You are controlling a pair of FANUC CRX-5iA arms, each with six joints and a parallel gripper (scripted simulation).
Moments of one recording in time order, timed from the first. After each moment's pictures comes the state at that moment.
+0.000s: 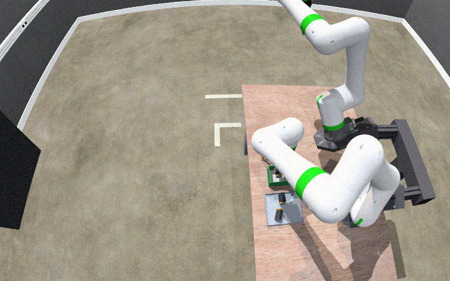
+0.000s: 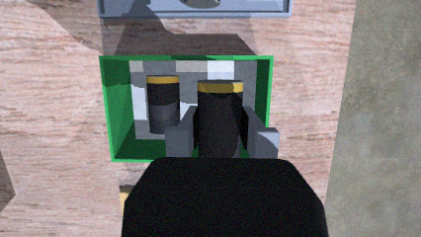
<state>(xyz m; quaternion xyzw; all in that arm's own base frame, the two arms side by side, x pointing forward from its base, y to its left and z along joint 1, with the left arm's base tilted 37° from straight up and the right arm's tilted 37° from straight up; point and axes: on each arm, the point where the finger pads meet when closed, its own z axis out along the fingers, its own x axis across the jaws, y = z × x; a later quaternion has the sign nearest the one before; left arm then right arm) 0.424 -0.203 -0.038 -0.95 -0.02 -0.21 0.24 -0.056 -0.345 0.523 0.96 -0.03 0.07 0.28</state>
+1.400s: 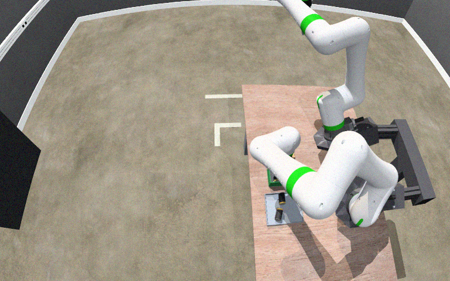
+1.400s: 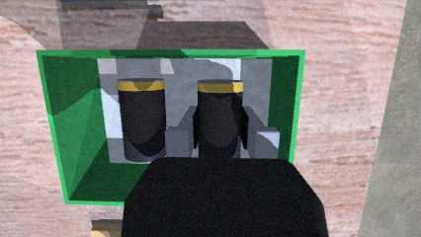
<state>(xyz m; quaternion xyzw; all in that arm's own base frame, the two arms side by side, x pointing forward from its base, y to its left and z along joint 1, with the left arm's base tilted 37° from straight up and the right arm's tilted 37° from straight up) 0.449 -0.173 -0.090 -0.95 -0.02 -0.21 0.24 -0.056 -0.345 0.523 0.96 -0.03 0.07 0.28</state>
